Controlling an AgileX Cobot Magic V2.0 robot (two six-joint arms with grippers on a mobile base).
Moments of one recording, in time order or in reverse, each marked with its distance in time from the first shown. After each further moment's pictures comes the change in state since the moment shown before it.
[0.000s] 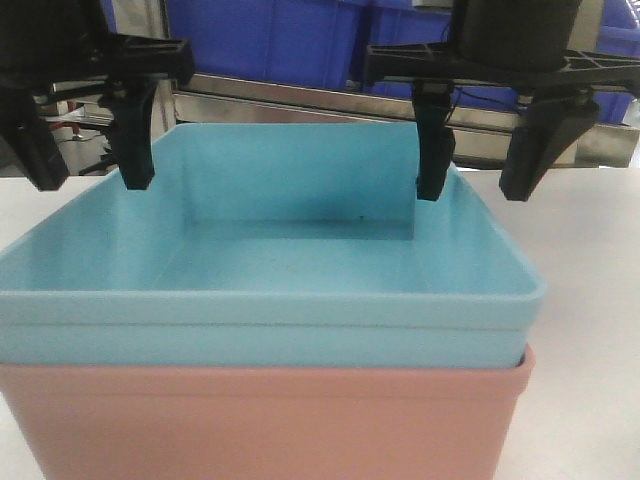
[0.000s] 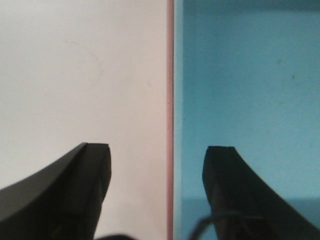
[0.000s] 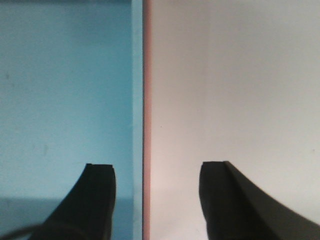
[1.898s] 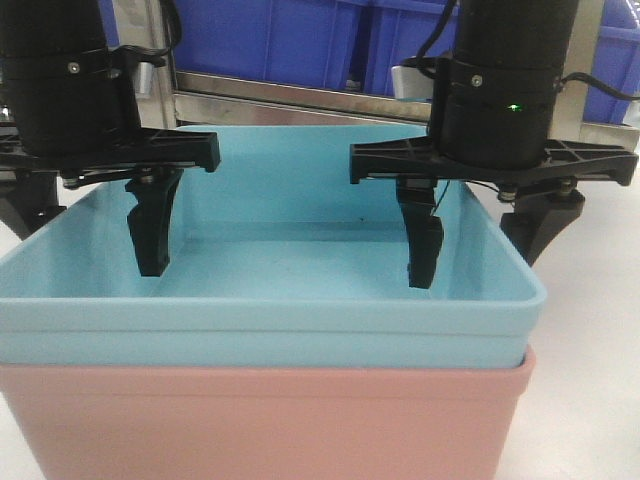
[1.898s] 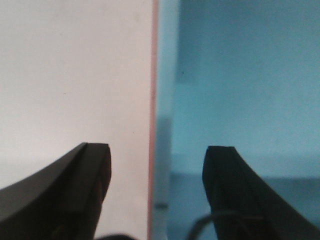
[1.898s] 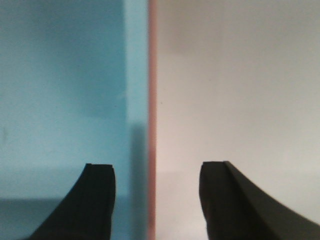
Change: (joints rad) left arm 0.000 0.130 -0.004 -0.116 0.080 0.026; right arm 0.040 0.061 0.110 0.008 -0.076 0.045
